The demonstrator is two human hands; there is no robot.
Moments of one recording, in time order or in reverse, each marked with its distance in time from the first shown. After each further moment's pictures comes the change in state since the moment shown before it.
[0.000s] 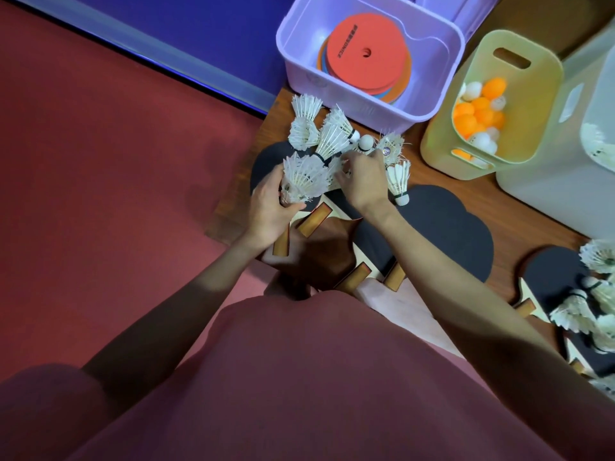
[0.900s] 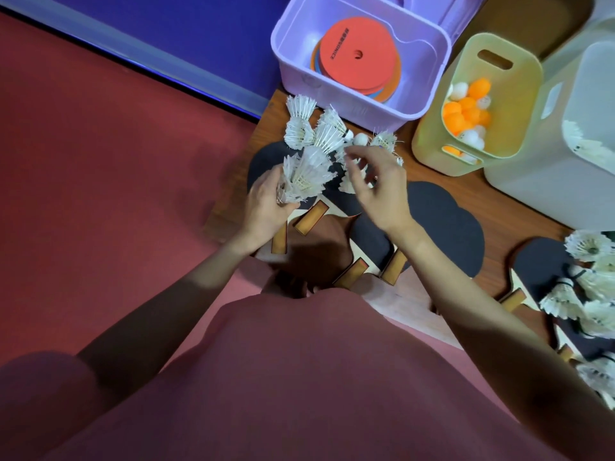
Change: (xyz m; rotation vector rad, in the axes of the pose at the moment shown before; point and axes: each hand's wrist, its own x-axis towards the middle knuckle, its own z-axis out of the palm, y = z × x) left_hand -0.003 -0.005 -0.007 0.071 -0.032 0.125; right_hand -0.051 0.007 -0.033 0.396 0.323 -0.349
